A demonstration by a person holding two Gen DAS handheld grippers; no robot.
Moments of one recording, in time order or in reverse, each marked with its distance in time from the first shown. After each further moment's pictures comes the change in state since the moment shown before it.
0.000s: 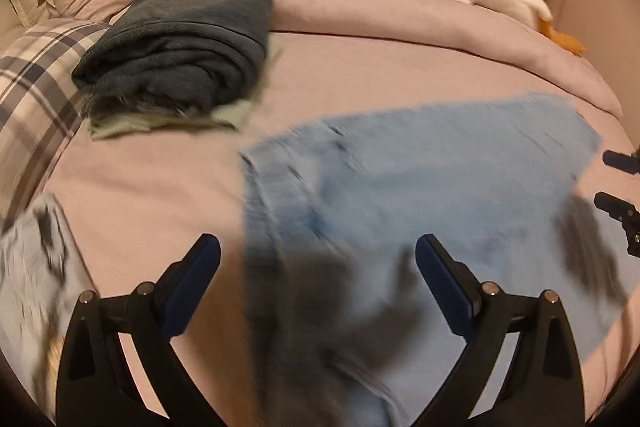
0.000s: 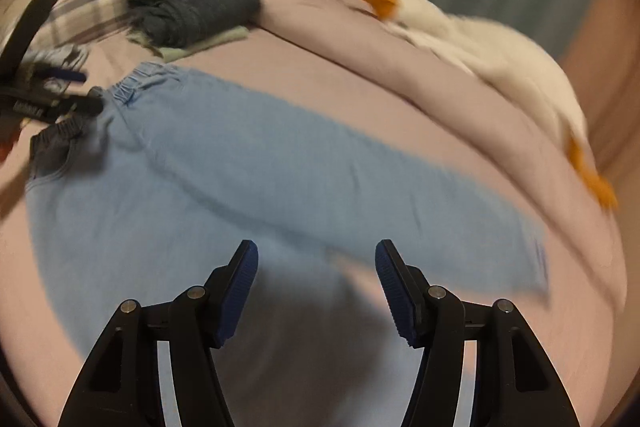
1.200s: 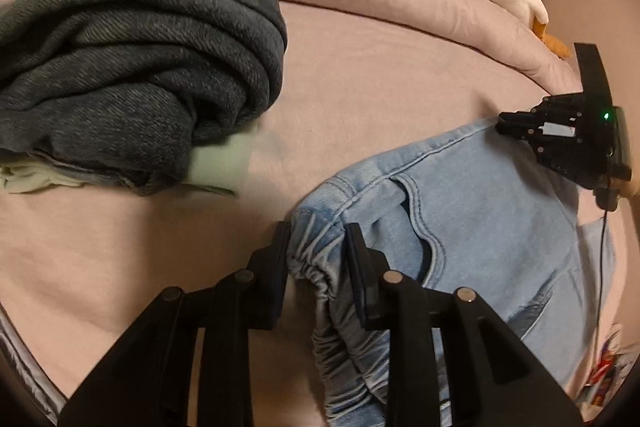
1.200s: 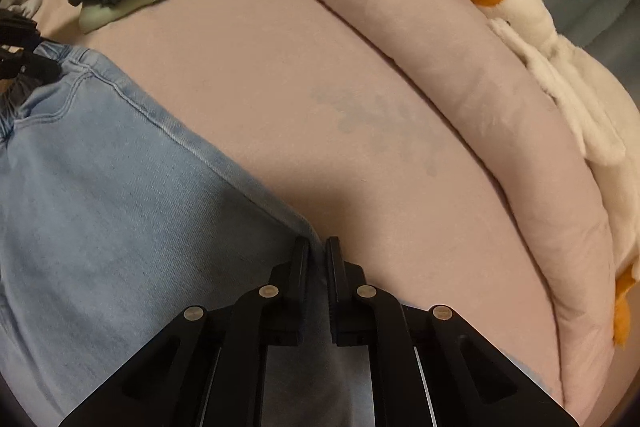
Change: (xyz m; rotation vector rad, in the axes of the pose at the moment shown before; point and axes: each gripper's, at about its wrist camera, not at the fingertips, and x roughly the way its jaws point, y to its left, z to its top) left arm 0.088 0.057 0.062 0.024 0.141 -0.229; right arm 0.165 -0.006 0.124 -0.207 0.217 0.059
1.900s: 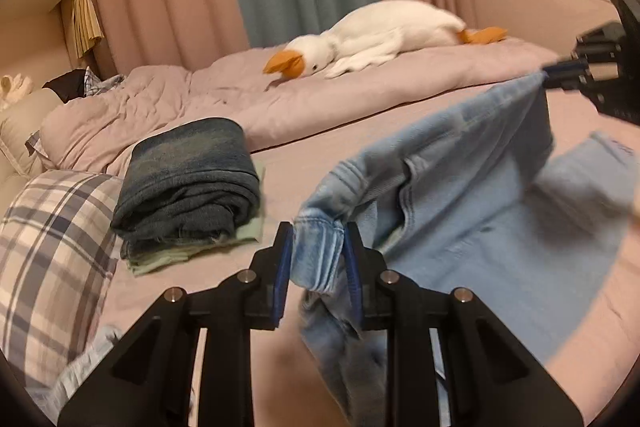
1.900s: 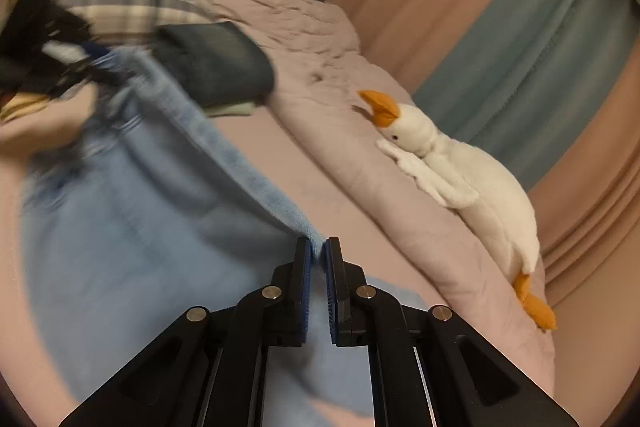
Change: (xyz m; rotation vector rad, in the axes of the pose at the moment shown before) left arm -0.161 -0.086 -0.122 0.395 -0.446 0.185; right arm -0.216 0.057 -0.099 -0.041 -0.388 -0.271
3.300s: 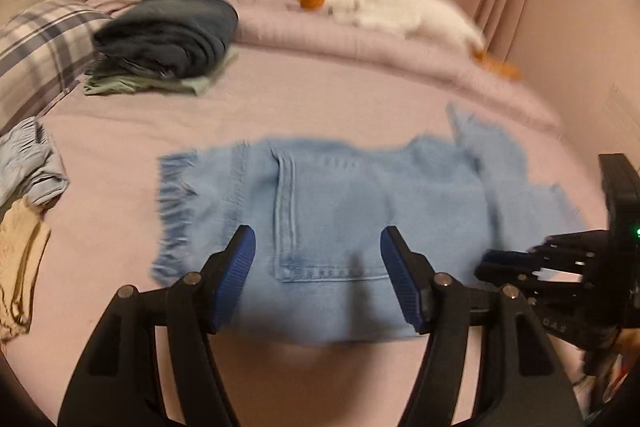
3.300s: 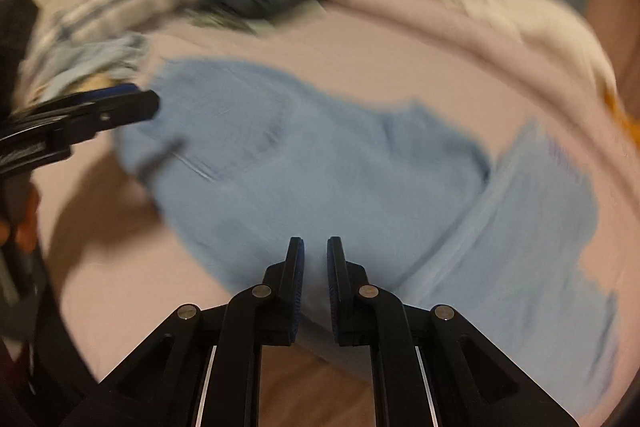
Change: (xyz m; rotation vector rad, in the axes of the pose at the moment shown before) left arm 0.014 -0.091 -0.054 -0.420 0.197 -0.050; right arm 0.027 0.101 -0.074 0.462 0.335 0.287
